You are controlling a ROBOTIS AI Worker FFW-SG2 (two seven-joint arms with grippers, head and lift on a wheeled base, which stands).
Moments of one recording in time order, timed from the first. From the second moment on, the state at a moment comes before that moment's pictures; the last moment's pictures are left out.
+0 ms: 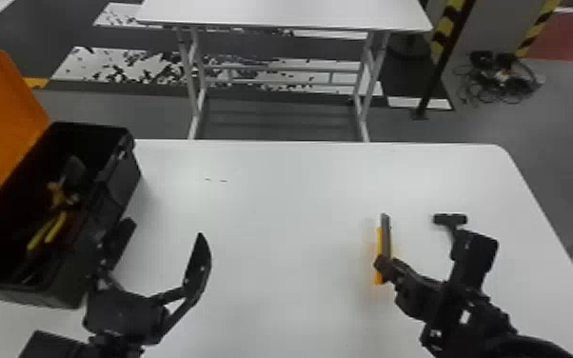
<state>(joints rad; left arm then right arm) 0.66 0.10 -0.06 -1.82 0.05 -0.54 -0.14 0.42 0.00 -0.09 -1.98 -0.40 0.75 -0.05</state>
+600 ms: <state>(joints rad) 0.65 0.09 -0.09 -1.97 0.14 -0.30 -0.27 0.51 0.00 -0.10 -2.04 -0.32 0.57 0.19</state>
